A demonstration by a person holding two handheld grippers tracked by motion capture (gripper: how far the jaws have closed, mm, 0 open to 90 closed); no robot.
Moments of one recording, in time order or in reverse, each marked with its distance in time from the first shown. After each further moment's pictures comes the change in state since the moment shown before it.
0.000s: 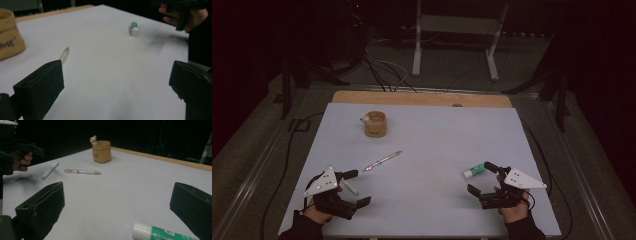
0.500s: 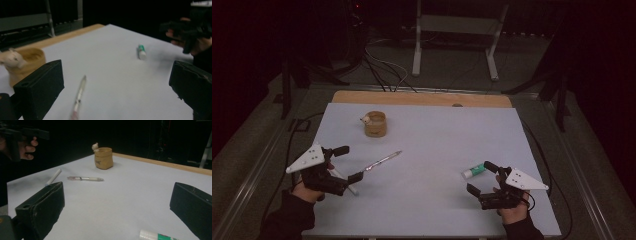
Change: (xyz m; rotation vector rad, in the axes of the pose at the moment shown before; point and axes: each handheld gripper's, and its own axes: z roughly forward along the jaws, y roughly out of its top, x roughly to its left) left arm 0.034 0.066 -0.018 -0.067 0.078 0.014; right arm 0.006 0.007 -0.003 -0.040 -0.004 0.025
